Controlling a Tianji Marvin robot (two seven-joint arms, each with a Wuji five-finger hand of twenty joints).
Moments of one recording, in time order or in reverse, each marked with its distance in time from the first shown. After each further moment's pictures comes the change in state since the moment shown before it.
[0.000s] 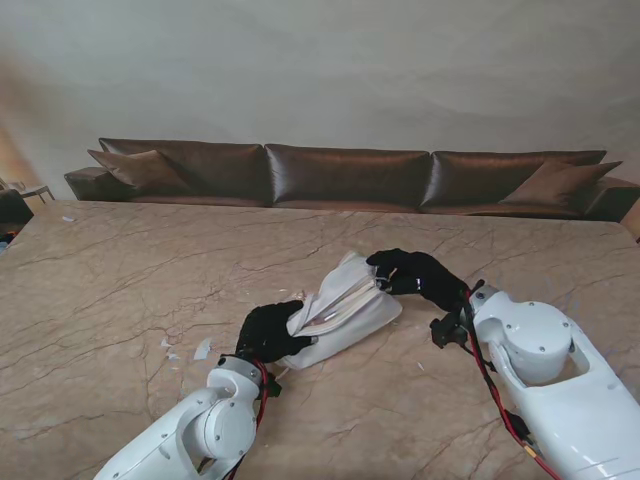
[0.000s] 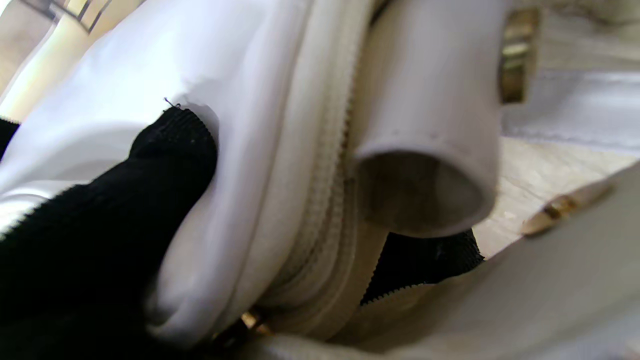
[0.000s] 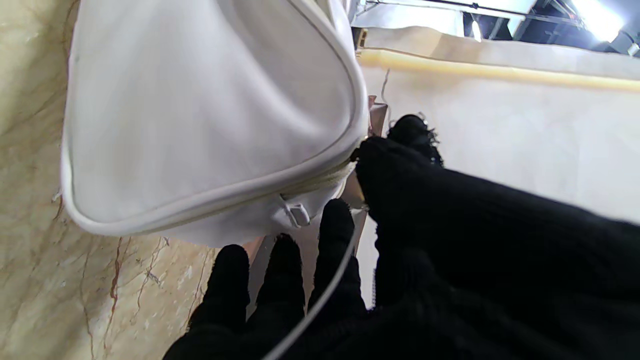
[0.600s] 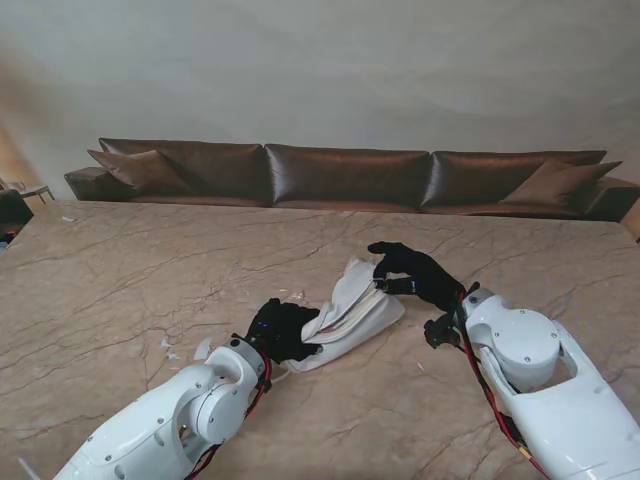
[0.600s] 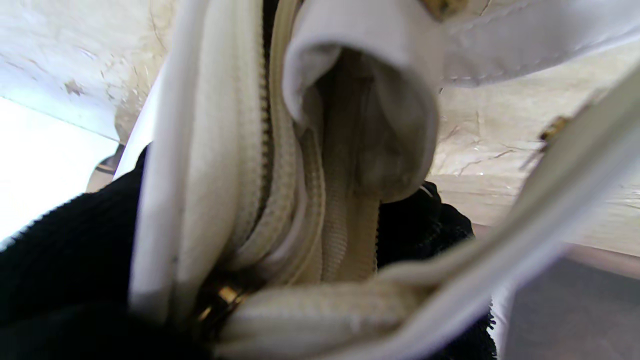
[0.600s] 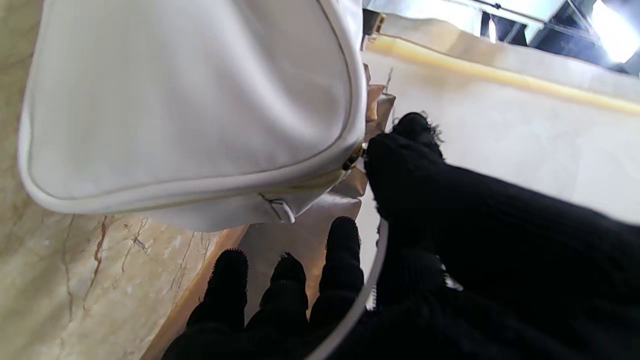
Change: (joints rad) left arm -0.108 0.100 0.077 -0.060 0.236 -0.037 -0.289; right arm 0.001 -0.011 -0.025 0.006 -0.129 -0.082 -0.076; left_hand -0.005 0.053 -0.001 0.027 -0.001 0.035 -0.020 0.146 0.000 0.005 0.037 0.096 0.076 0.000 0.093 0.004 0.034 0.002 0.016 0.007; right_hand -0.038 -0.001 -0.015 0.017 0.000 -0.018 -0.004 -0.057 -0.090 -0.060 -0.084 -0.121 -0.010 -0.038 -0.168 -0.275 0.024 0.013 -0.167 -0.327
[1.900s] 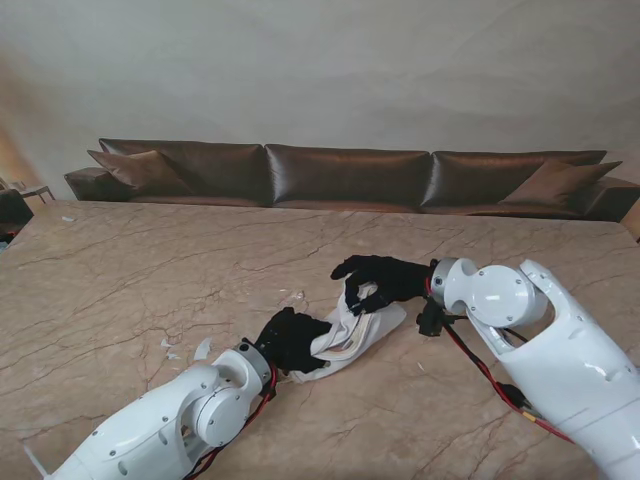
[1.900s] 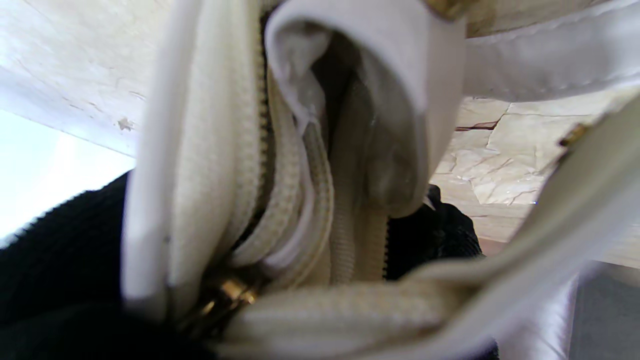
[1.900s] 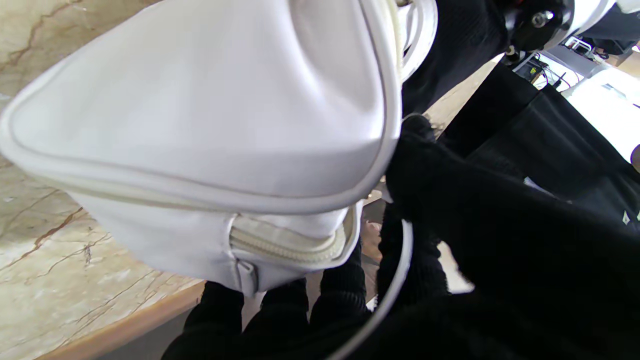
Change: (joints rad) left arm -0.037 0.016 0.068 0.026 -0.010 -0.072 -0.008; right arm 0.256 0.113 -0.236 0.007 -0.295 -0.031 0.299; left_hand 0.003 -0.004 0.000 0.047 0.012 0.057 0.041 0.022 0.009 0.048 0.057 0.049 0.015 0.000 0.056 0.011 0.001 -0.005 0.001 0.000; right_hand -0.056 0.036 -0.051 0.024 -0.051 -0.028 0.065 -0.184 0.002 -0.008 -0.015 -0.004 -0.007 -0.007 -0.014 -0.006 -0.007 0.026 -0.008 -0.089
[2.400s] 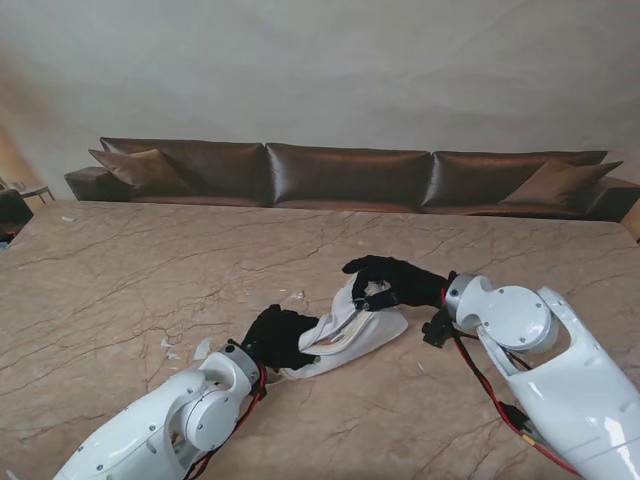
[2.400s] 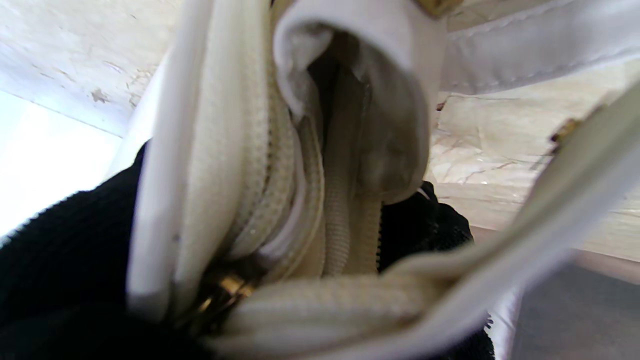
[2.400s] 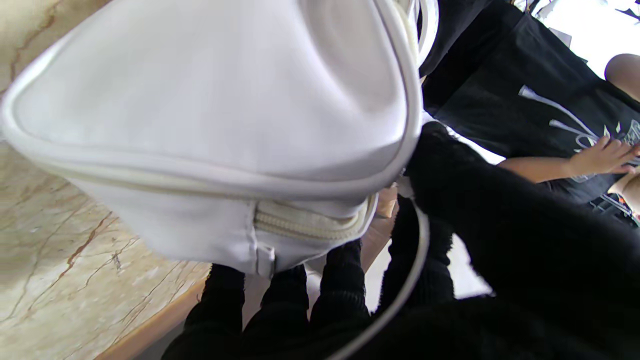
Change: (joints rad) left arm 0.094 -0.012 -0.129 -0.043 0.039 -0.006 0.003; right arm -0.149 -0.041 0.141 -0.034 0.080 0.019 -0.083; left_hand 0.000 0.000 -0.015 0.000 0.000 -0.031 -0.022 0.000 0.000 -0.013 -0.010 -0.010 -0.002 -0.010 -0.049 0.000 0.000 0.000 0.000 0.000; right_hand -0.050 0.071 -0.133 -0.001 -0.077 -0.105 -0.041 0.019 0.000 0.005 -0.025 -0.014 0.008 0.000 0.027 0.041 0.009 -0.003 0.031 0.037
